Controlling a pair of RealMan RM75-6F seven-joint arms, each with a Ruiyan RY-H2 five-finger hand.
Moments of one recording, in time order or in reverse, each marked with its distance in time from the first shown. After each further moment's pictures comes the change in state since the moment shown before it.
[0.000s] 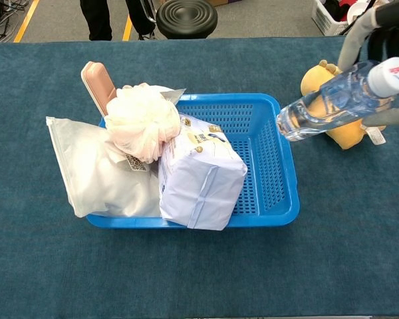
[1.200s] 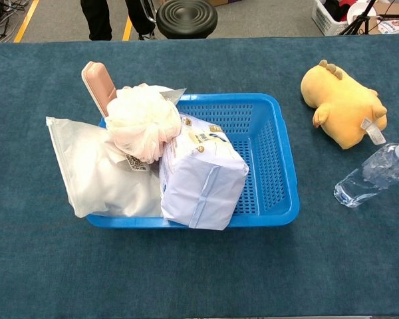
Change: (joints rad) left arm -0.026 -0.002 -0.006 -0.032 0.011 -0.001 0.033; right arm -0.219 0.001 -0.023 0.064 0.077 0.042 -0.081
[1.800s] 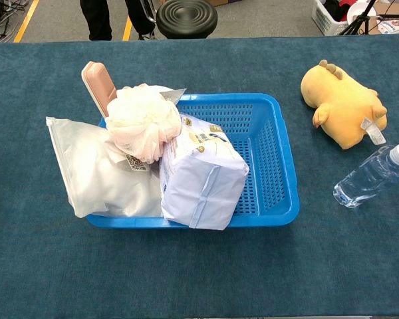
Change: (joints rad) left arm -0.021 -0.017 0.003 0.024 0.156 0.060 -0.161; right arm -0.011 -0.139 0.111 0.117 0.036 0.077 -0.021
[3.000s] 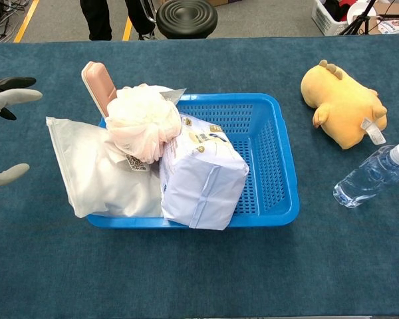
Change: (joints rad) left arm -0.091 -0.065 0.108 0.068 0.361 0.090 -0.032; right arm 0.008 -0.034 0.038 0.061 0.039 -0.019 0.041
